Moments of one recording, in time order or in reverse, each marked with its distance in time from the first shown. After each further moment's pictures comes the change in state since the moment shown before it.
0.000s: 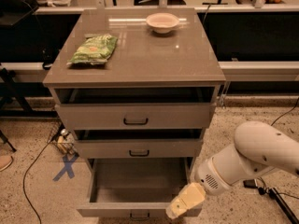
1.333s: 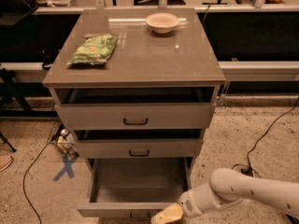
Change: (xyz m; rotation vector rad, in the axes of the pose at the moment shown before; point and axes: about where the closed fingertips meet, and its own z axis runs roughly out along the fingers) arm 0.044 -0.089 0.179 -0.118 -0.111 0.246
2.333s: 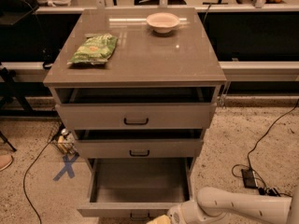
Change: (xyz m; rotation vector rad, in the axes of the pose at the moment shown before) arm 0.026 -0.048 0.108 -0.102 -0.045 0.095
